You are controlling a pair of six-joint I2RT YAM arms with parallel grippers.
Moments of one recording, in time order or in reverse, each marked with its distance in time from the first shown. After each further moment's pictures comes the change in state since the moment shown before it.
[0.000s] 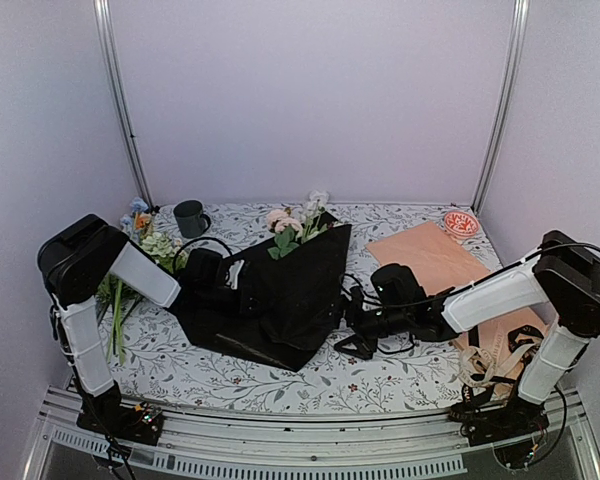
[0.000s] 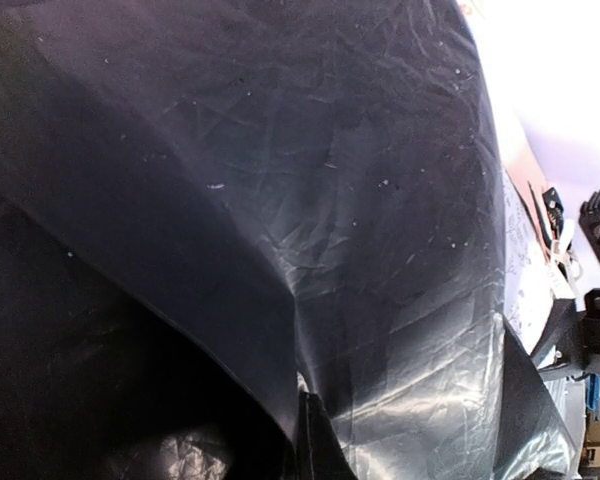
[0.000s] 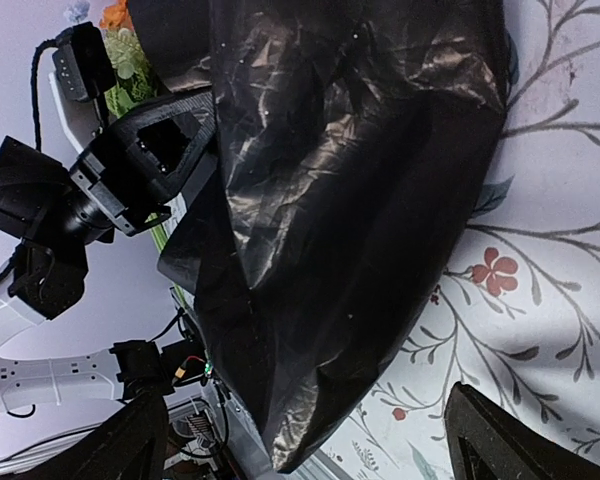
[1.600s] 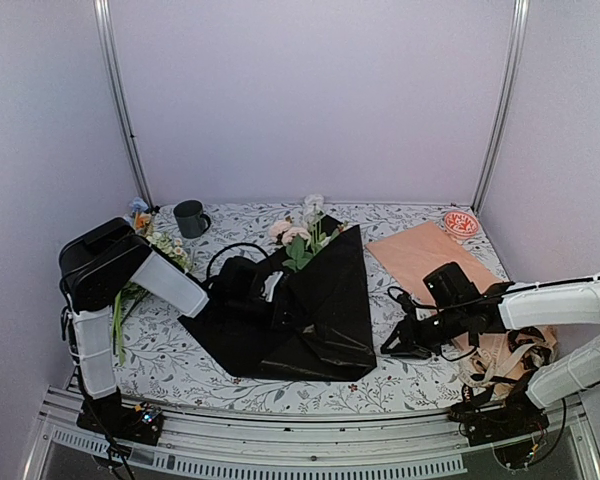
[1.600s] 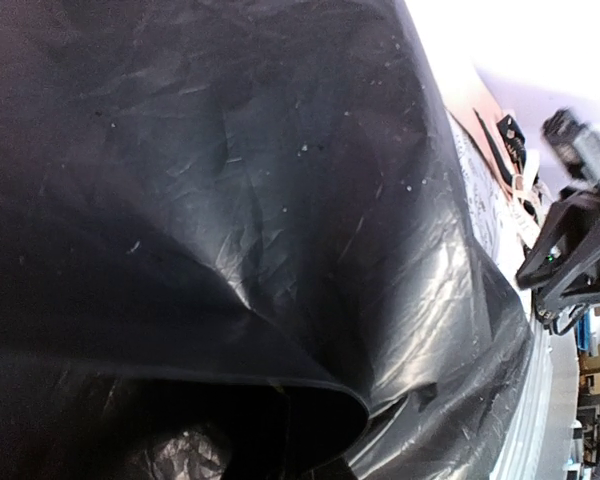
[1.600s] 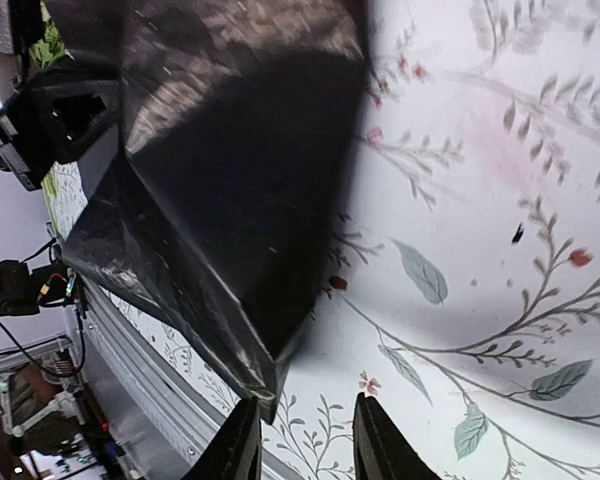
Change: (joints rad) left arm -0.216 0.078 0.111 0.011 0.000 -0.033; right arm -0.221 -0.361 -0.193 -0.535 -0.096 -0.534
